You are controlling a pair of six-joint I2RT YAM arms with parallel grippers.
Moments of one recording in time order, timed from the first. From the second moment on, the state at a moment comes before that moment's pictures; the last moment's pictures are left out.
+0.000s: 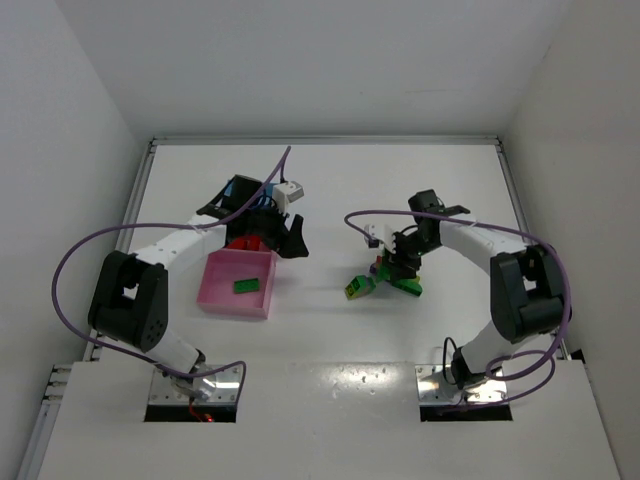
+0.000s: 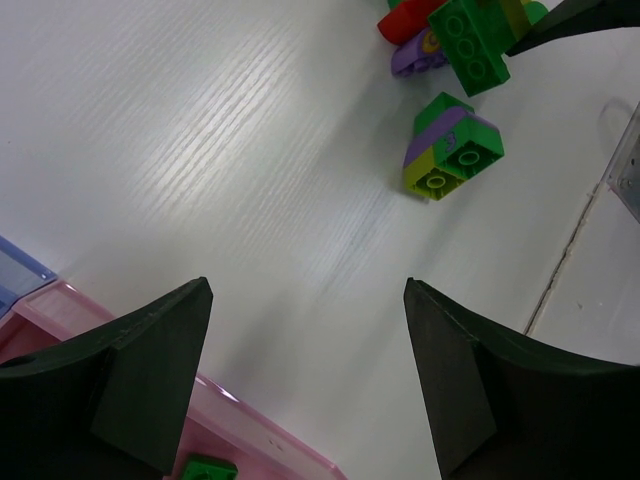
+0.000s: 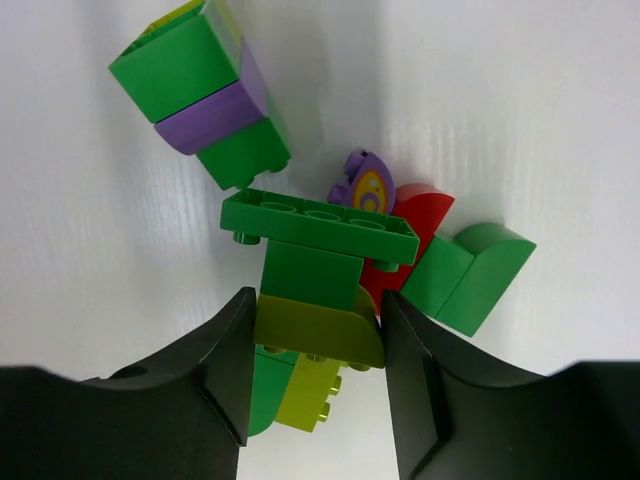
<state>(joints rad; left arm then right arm) -0.35 1.55 1.02 -0.31 0.67 0.11 0.24 1.62 0.94 -0.67 -0.56 -1.17</state>
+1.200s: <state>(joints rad) -0.36 1.63 1.07 -0.19 1.11 -0.13 0.58 1.44 1.10 -0.49 -0.58 -0.85</state>
